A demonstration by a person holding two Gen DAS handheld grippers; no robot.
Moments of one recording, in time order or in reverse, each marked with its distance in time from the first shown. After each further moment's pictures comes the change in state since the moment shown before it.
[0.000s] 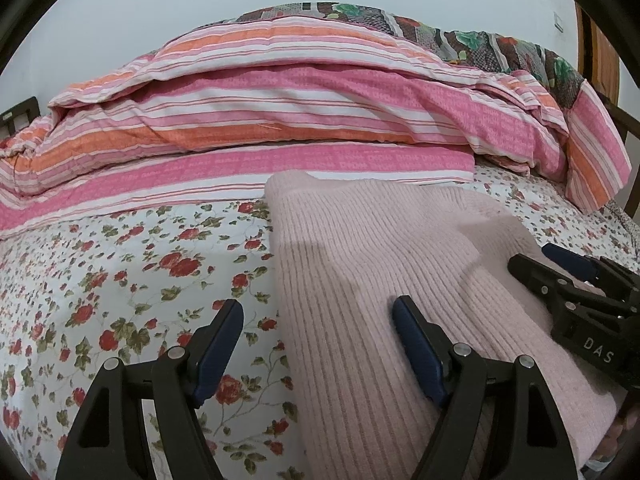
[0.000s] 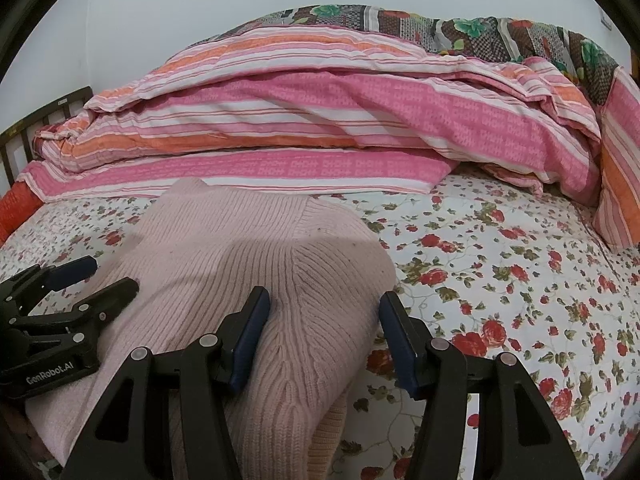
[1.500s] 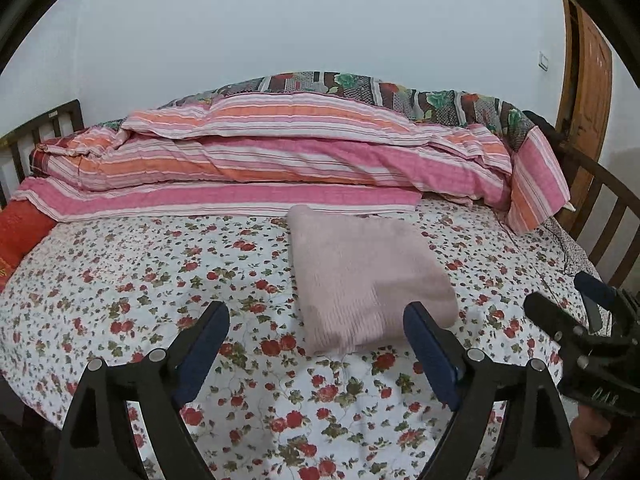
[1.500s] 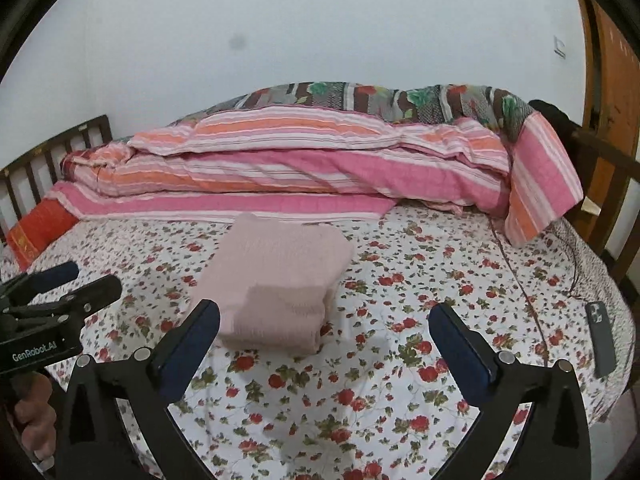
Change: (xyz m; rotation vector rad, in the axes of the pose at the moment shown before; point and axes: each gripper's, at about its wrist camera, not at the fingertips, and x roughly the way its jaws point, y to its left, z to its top) left arm -0.236 -0.012 -0.016 -0.065 -0.047 0.013; right arm -0.253 0.021 -0.011 0.019 -0.042 -0.061
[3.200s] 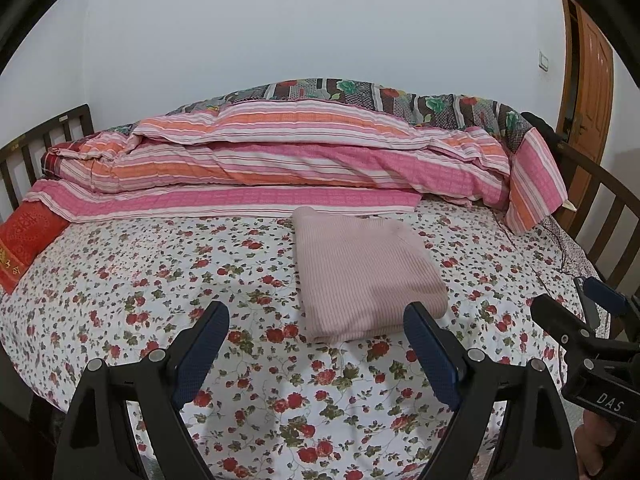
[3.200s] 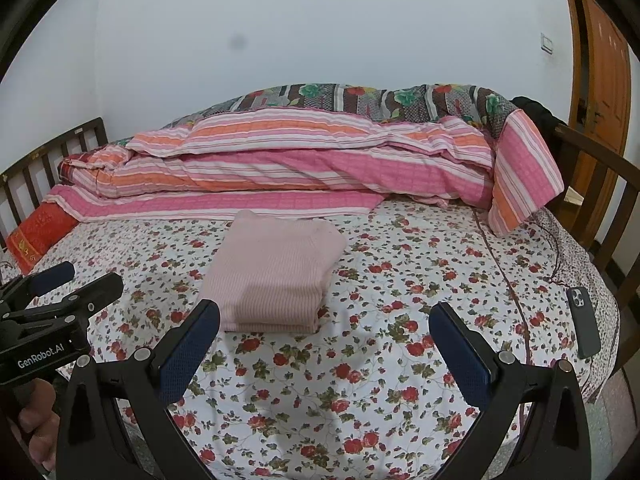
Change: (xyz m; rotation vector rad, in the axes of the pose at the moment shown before) left arm -0.028 -0.009 -0.005 0.007 -0.008 0.021; right arm -0.034 -0.005 -0.006 0.027 -0.003 -0.023
